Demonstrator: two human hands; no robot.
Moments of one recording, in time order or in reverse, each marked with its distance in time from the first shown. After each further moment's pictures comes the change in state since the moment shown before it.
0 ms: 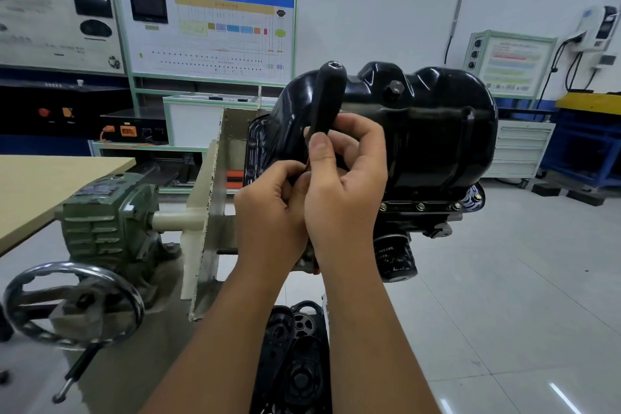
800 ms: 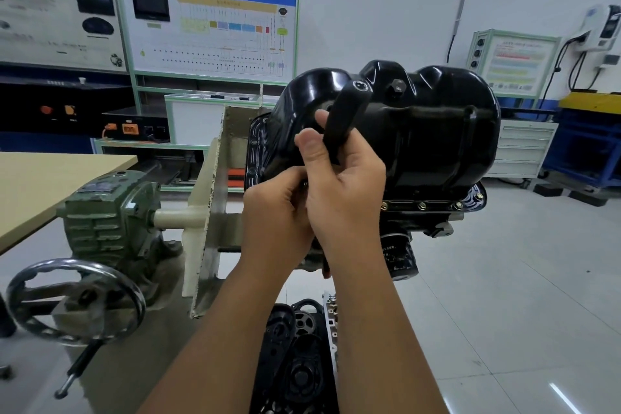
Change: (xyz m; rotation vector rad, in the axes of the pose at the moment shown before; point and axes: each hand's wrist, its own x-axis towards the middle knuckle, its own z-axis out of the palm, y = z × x) left_hand 0.001 -0.009 0.004 0.091 -0.040 0.147; right_hand 0.005 -0.002 -0.005 -0.080 -0.129 0.032
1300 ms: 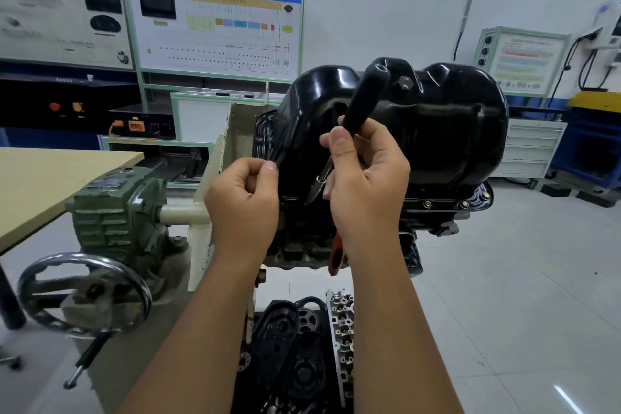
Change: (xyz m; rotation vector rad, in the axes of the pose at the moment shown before) left_hand 0.008 -0.017 -0.024 -0.082 0.193 -0.323; right_hand 0.005 0.006 -0.013 0.035 0.041 0.049
